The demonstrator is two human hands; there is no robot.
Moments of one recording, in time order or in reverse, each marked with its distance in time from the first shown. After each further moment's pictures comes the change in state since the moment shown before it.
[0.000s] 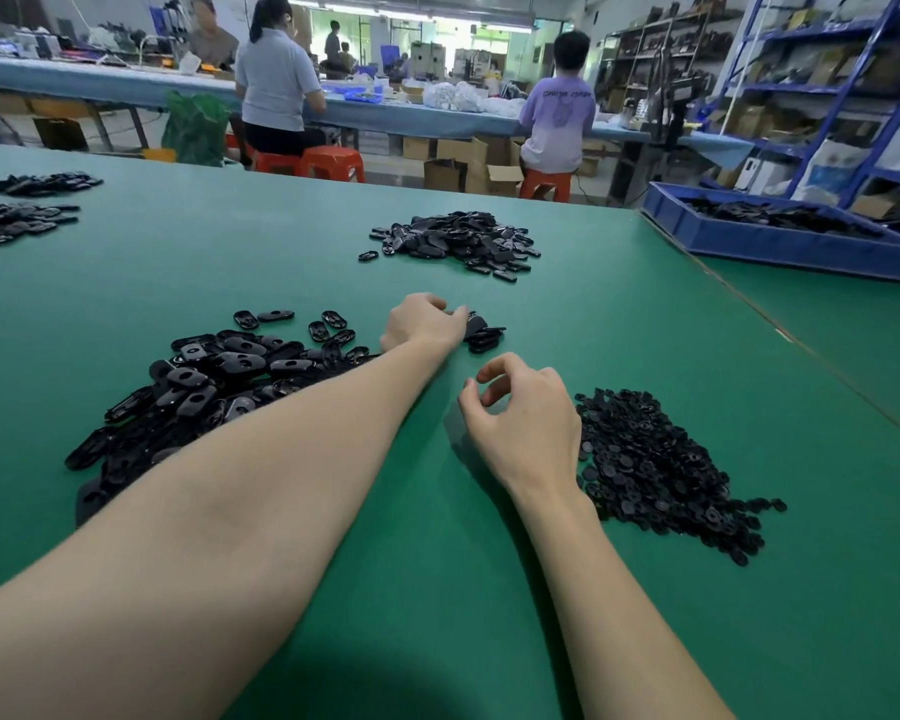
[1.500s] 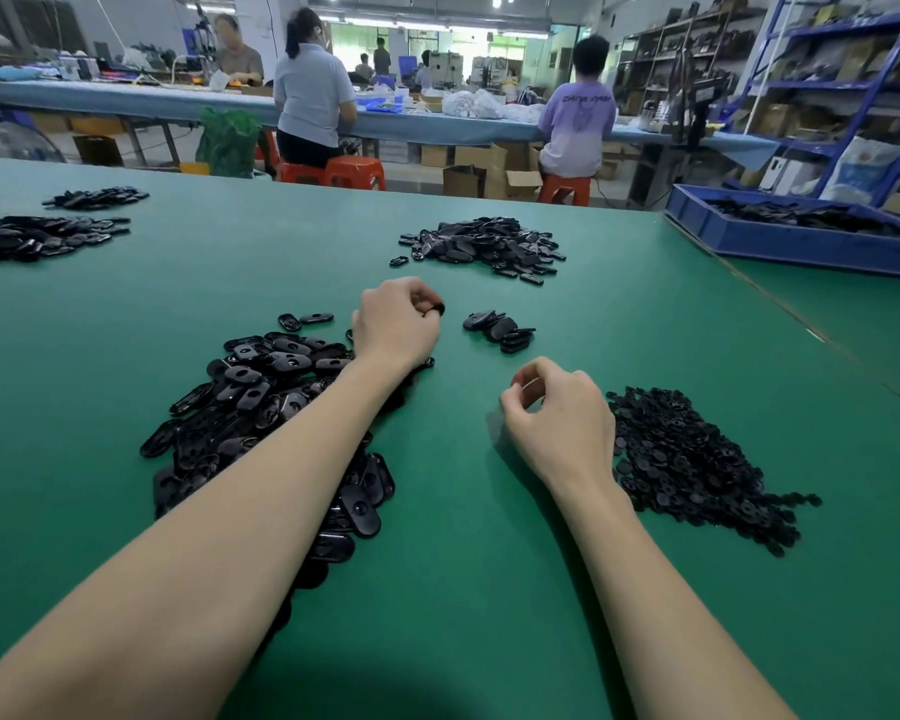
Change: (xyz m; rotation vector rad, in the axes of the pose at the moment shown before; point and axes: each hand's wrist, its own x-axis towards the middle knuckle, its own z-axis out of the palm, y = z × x) left_hand -0.018 -0.027 -0.080 0.067 0.093 0.337; right_hand -0.003 -0.001 0.000 -0.052 -0.045 0.028
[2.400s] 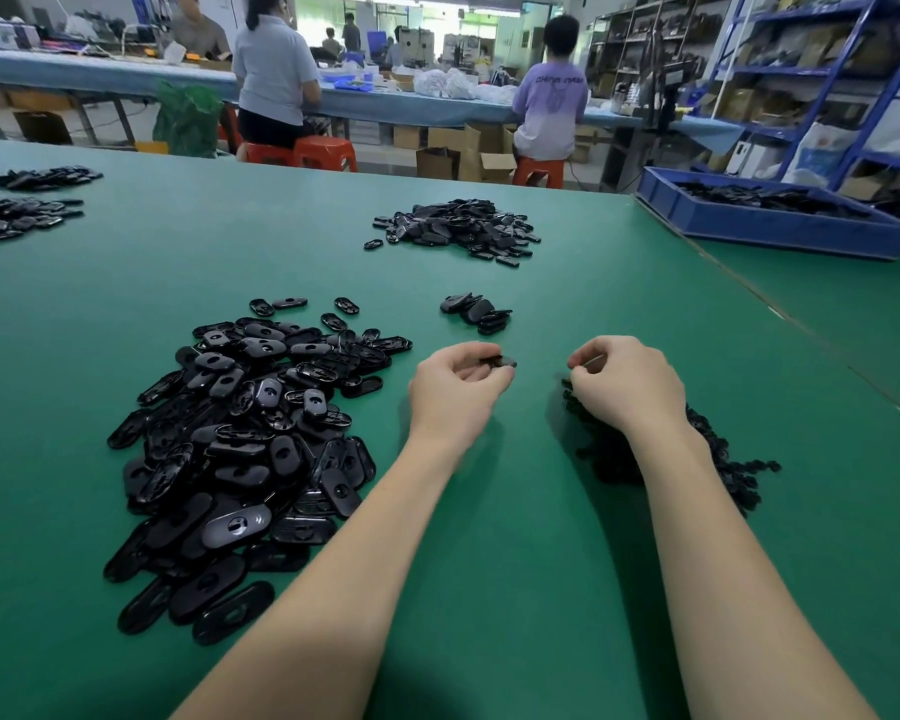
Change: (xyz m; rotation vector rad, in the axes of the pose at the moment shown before) left_hand -0.106 0.027 0.045 -0.765 -0.199 -0.272; right_hand 0.032 0.031 -0.070 -0.205 -0.256 0.313
